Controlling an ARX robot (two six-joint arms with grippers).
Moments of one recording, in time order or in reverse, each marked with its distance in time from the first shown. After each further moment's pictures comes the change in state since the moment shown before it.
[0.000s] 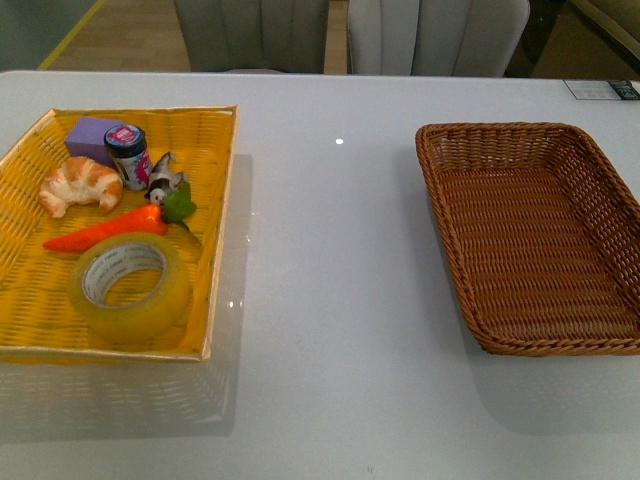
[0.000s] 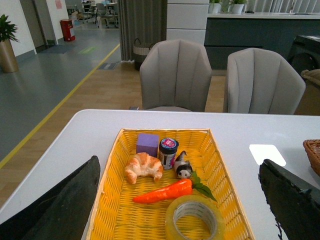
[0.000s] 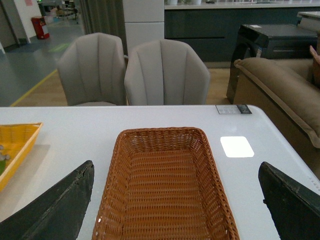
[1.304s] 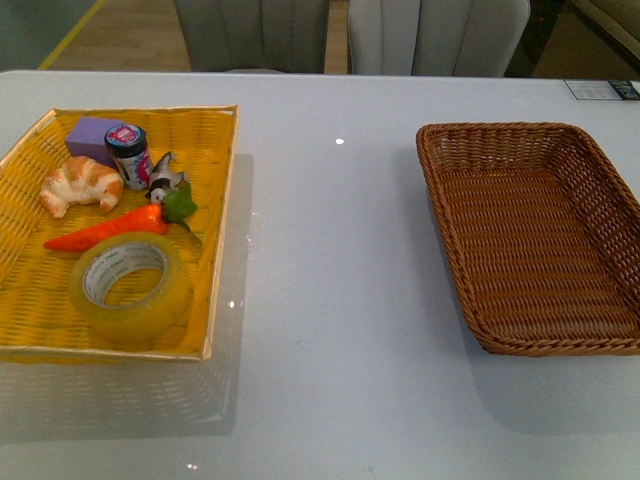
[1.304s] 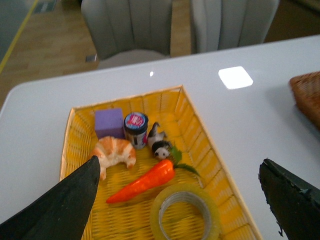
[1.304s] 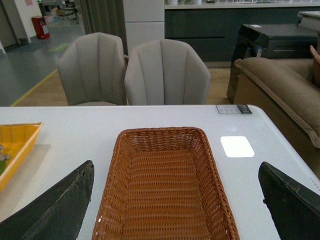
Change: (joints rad) left arm 0.021 1.377 0.433 0.564 0.209 0.136; right arm 0.000 0.000 0.000 0.000 0.000 0.000
